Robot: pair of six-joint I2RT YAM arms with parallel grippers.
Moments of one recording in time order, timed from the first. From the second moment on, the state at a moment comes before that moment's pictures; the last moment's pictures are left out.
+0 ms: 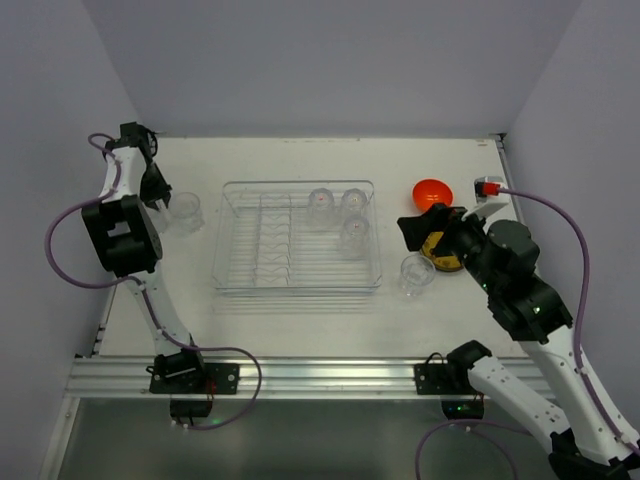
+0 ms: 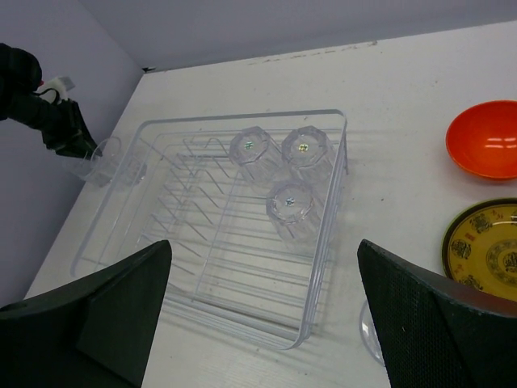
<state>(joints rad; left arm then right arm) 0.29 2.16 1.91 -1.01 -0.12 -0.27 0.48 0.69 0.99 -0.51 0.08 0.45</state>
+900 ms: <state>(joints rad) 0.04 0.67 1.05 -0.51 0.01 -0.39 0.55 1.19 1.09 -0.54 0.07 0.42</state>
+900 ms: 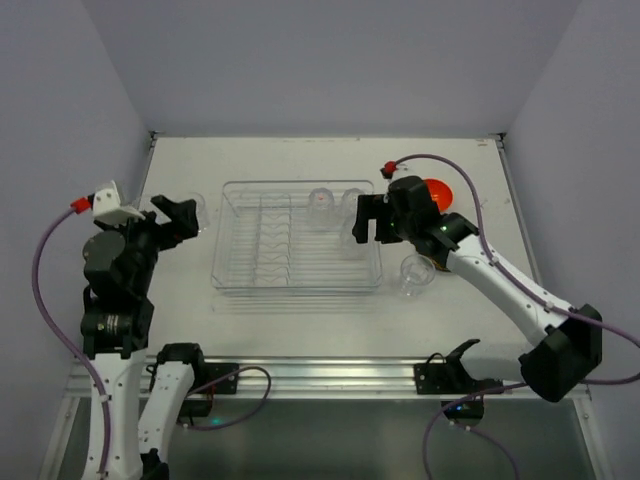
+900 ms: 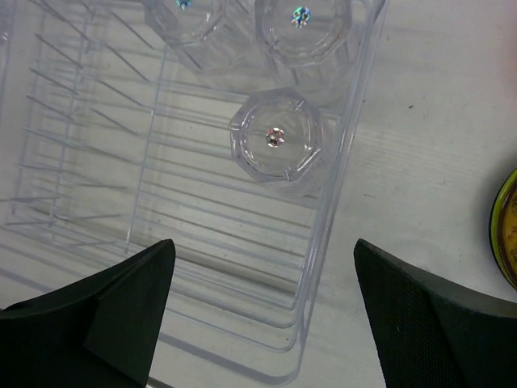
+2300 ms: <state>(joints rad) 0.03 0.43 0.63 -0.43 0.13 -0.38 0.65 1.88 1.58 -0.77 0.21 0.30</state>
